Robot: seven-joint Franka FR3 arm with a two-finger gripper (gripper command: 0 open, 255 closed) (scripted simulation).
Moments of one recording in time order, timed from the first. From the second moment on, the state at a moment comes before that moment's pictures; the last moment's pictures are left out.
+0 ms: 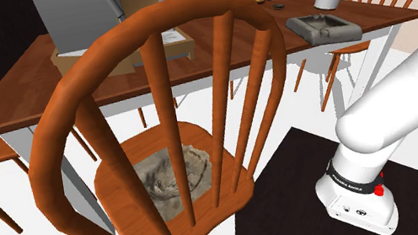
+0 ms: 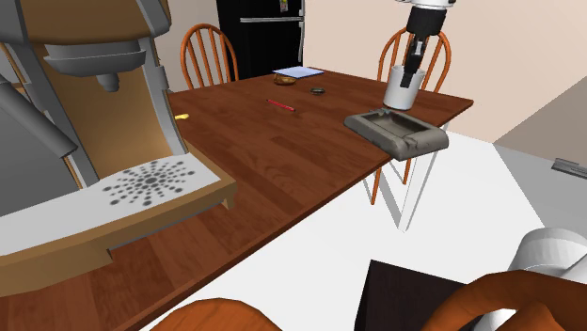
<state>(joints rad) -0.33 -0.36 -0.51 -1.71 -0.16 1.51 -0.82</state>
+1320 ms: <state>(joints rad) -0.33 -0.40 -0.51 -1.85 -0.18 1.61 -0.80</state>
